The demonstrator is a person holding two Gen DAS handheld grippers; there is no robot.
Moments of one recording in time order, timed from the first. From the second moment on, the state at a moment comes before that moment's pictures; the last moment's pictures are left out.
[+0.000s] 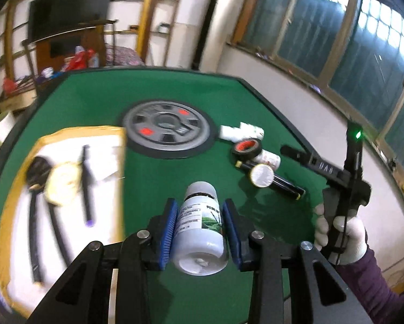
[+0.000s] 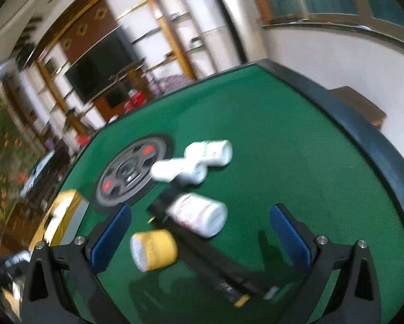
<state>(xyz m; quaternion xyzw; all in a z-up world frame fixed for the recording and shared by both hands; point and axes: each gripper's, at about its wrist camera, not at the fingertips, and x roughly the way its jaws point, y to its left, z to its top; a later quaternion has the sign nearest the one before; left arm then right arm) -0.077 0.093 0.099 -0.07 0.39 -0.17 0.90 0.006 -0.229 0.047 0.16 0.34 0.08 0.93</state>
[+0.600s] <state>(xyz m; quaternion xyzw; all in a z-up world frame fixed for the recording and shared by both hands) -0.133 0.236 0.070 -0.17 0.36 -0.07 0.91 0.021 -0.121 0.021 -0.07 0.43 0.03 0.90</state>
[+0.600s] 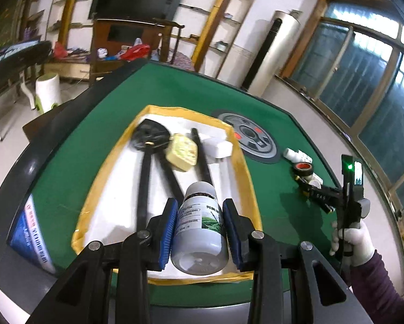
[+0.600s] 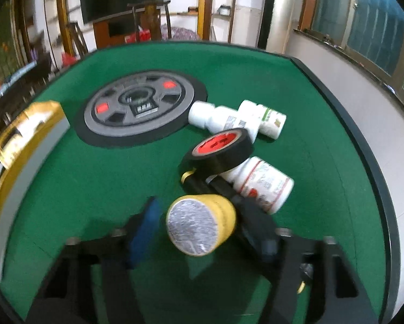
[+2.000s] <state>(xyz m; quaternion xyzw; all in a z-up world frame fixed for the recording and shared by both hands) -0.099 0.250 0.025 -0.13 0.42 -0.01 0.90 -0.054 0.102 0.065 -0.05 0.45 0.36 0.81</state>
